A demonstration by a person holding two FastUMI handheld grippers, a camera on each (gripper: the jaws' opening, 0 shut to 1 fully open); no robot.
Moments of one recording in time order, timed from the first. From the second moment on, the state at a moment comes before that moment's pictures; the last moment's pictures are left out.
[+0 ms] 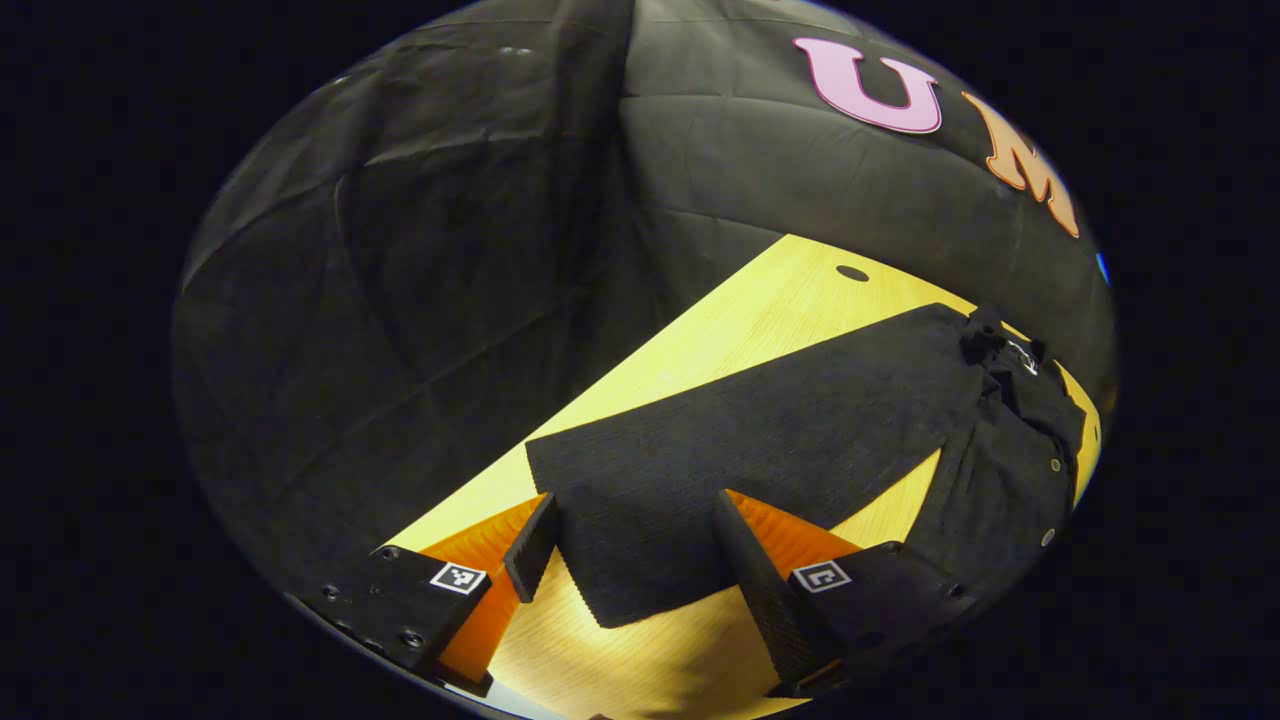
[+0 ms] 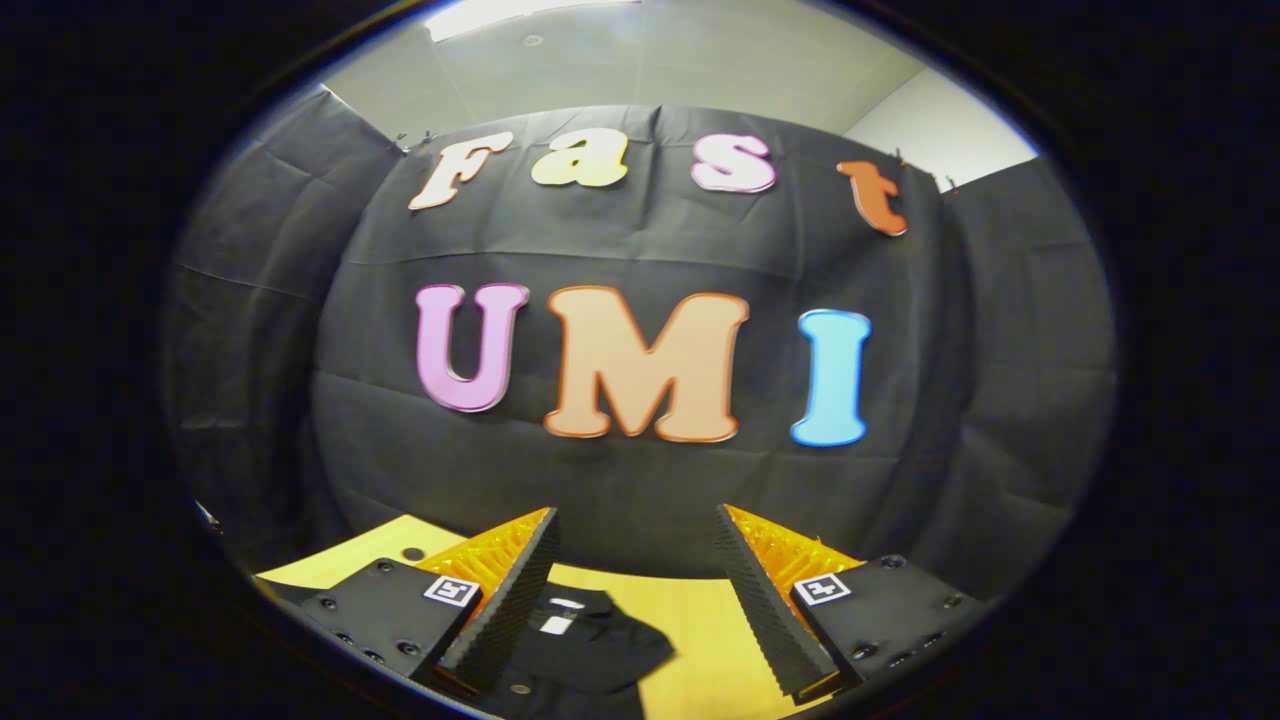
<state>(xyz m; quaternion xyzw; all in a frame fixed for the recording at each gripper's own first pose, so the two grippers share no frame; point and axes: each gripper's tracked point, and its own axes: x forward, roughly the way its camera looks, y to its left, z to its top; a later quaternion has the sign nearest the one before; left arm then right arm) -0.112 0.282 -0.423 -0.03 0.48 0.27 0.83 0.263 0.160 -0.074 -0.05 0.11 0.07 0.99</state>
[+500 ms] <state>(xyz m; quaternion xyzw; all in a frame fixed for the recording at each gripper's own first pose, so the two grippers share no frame) -0.111 0.275 -0.424 -0.02 0.46 0.26 0.85 0.220 0.071 -0.040 -0.06 0.08 -0.02 1.00</state>
